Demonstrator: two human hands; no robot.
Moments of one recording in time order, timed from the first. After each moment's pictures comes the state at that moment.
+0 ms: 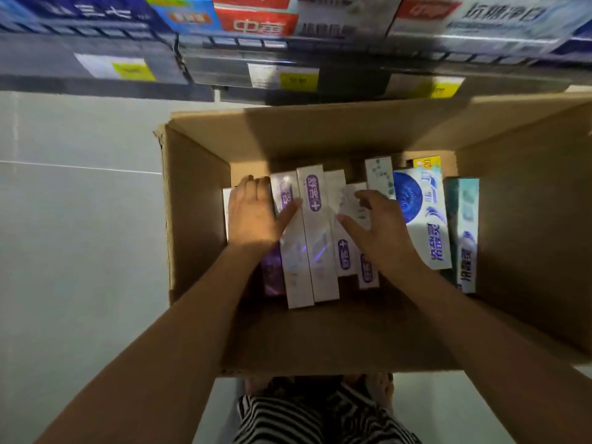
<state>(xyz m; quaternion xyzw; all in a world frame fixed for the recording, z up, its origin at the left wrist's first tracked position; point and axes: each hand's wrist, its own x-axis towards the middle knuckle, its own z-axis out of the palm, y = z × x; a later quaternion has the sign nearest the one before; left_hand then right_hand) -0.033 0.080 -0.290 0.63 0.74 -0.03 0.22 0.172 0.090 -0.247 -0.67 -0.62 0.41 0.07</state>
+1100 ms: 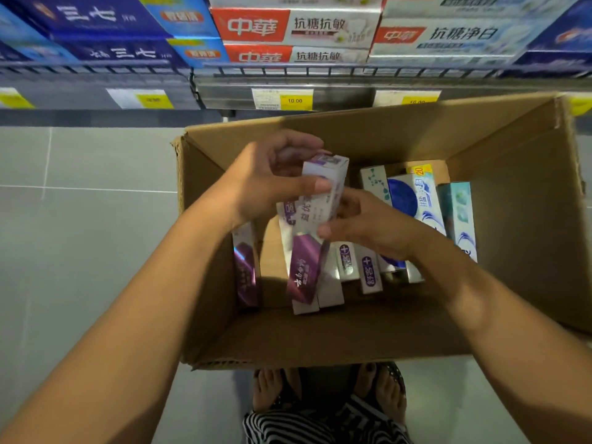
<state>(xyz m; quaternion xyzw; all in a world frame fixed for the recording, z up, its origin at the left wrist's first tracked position) -0.027 0.121 -0.151 0.47 0.54 0.28 0.64 0.166 0.113 -0.188 -0.39 -0.40 0.82 0.11</state>
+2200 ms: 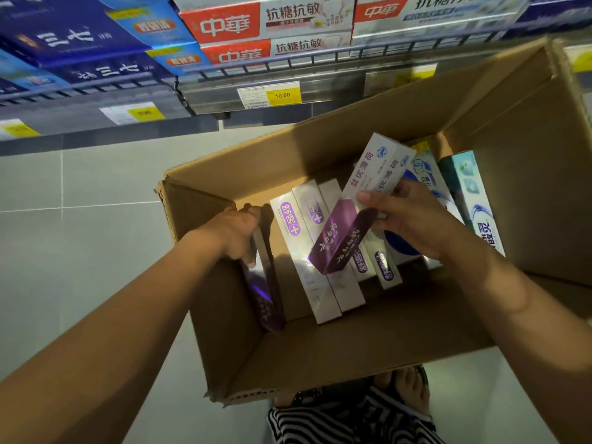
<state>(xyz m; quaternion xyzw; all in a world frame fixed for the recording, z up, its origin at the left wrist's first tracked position) -0.073 0.099 -0.236 0.66 0.58 -0.34 0.35 0.203 0.103 -0.210 -0.51 -0.29 0.76 0.28</state>
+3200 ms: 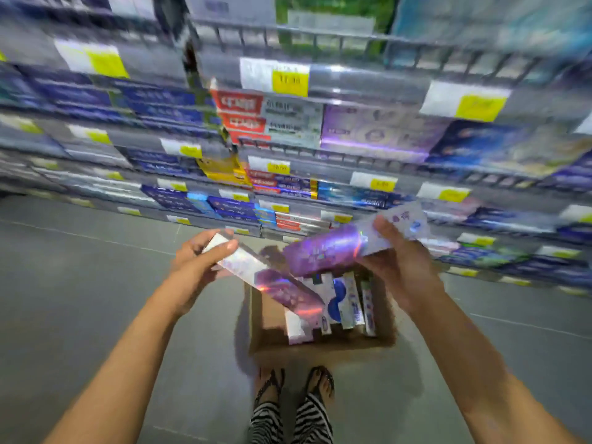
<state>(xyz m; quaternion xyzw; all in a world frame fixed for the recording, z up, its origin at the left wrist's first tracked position) -0.081 0.052 0.320 0.23 0.65 0.46 0.57 0.205 0.133 0.339 -0.52 -0.25 0.71 0.41</state>
